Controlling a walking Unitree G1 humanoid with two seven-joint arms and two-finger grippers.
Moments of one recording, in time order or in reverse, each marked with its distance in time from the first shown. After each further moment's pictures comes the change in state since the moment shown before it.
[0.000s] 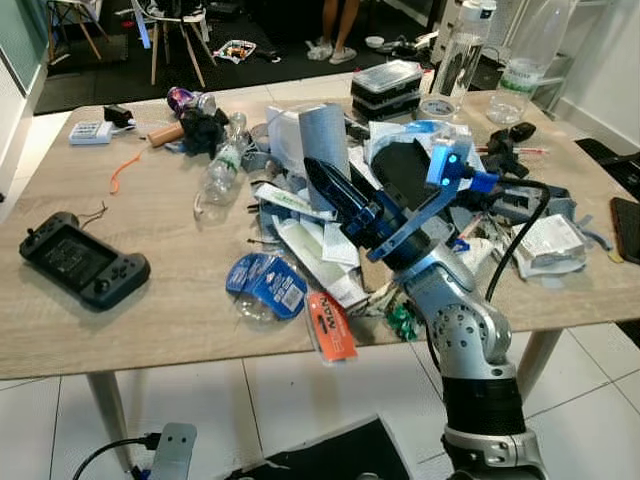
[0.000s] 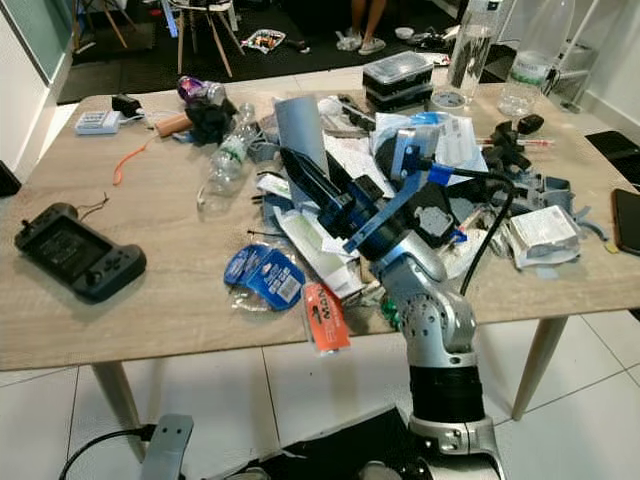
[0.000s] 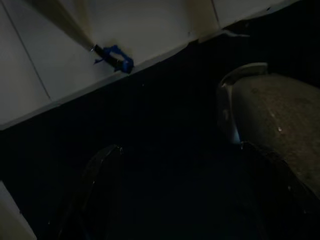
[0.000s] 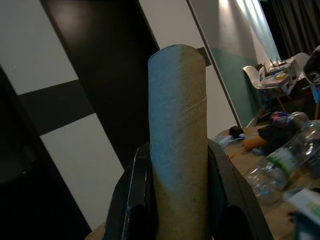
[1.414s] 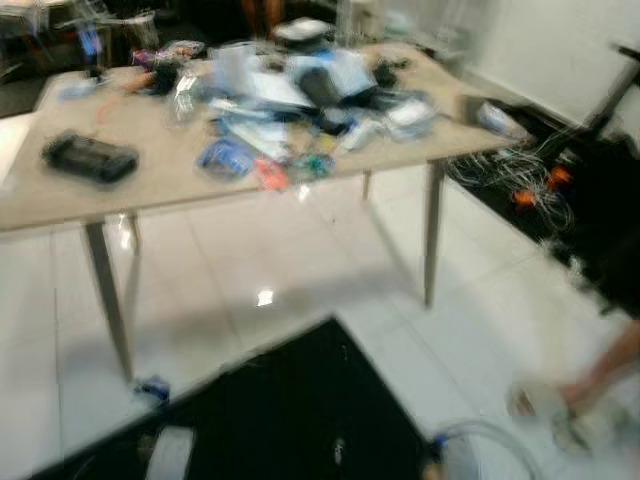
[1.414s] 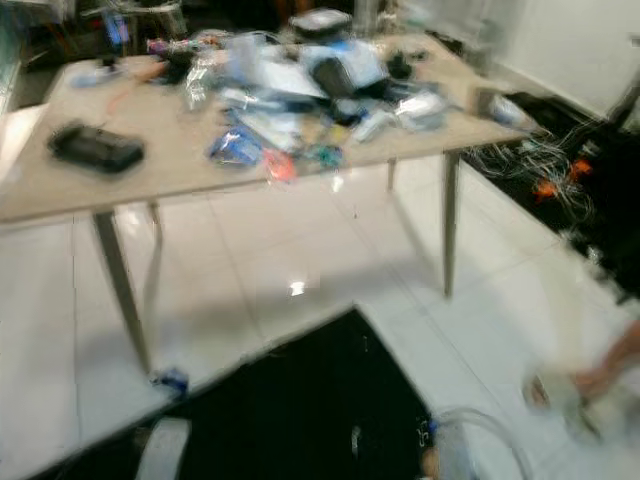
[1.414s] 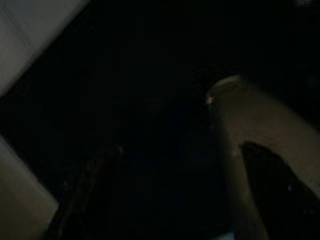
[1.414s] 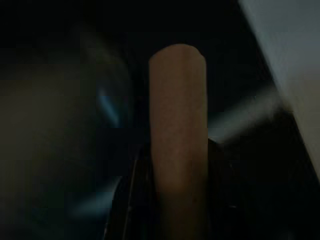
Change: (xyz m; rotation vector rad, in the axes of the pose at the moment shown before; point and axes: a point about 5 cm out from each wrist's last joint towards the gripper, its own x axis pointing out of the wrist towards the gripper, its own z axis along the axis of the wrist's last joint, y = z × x) left arm 0.000 -0.001 -0.004 0.037 0.022 -0.011; right arm -0.376 0.003 -0.194 0.093 1.515 -1.316
